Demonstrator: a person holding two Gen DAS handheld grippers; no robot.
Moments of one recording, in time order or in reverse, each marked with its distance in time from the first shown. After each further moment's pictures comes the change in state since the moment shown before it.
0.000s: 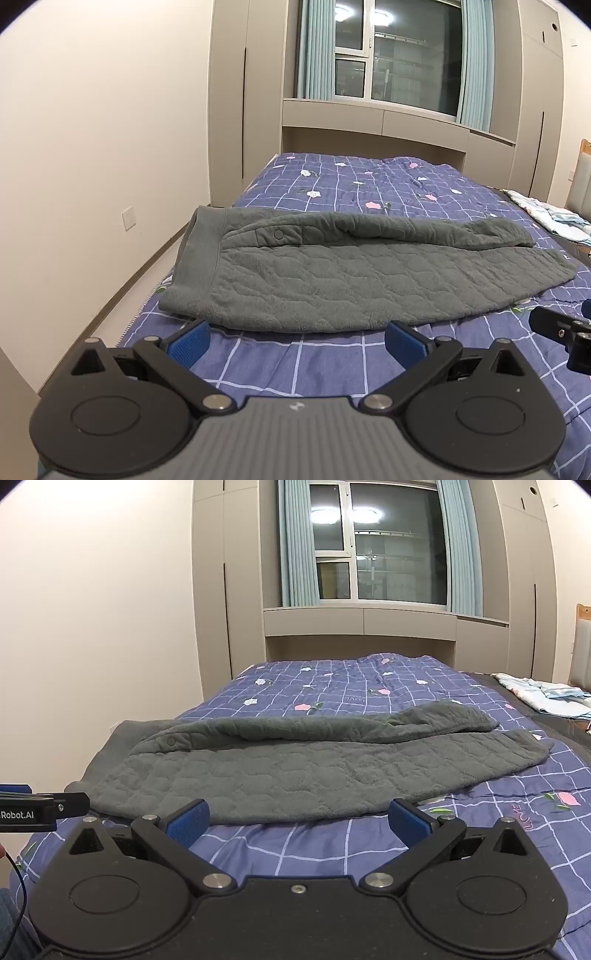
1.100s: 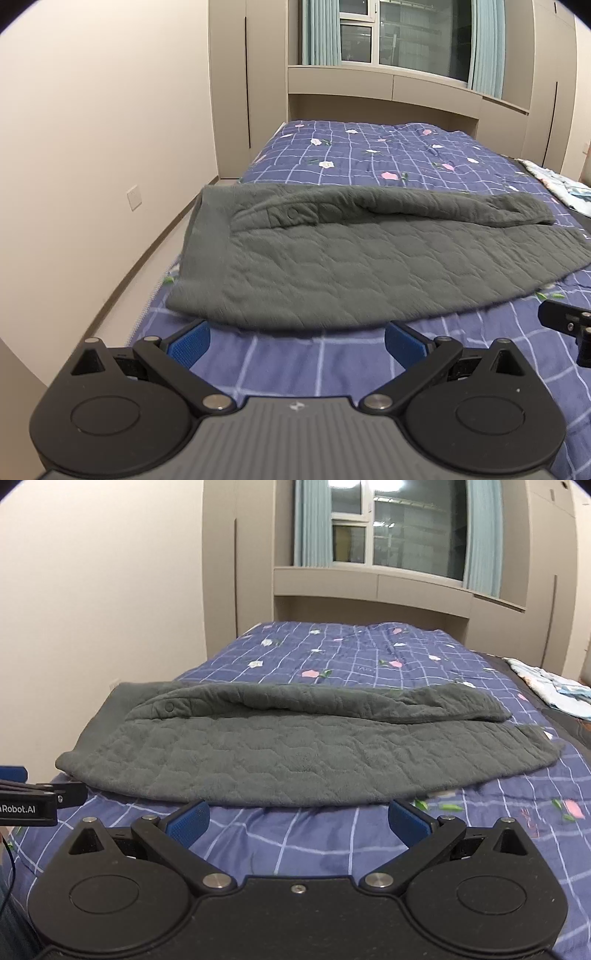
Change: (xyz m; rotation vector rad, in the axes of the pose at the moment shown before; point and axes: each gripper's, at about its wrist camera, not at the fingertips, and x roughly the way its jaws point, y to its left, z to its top) left arm 0.043 0.013 0.032 0.029 0.135 0.040; right arm 0.040 0.013 0.031 -0.086 0.168 0.012
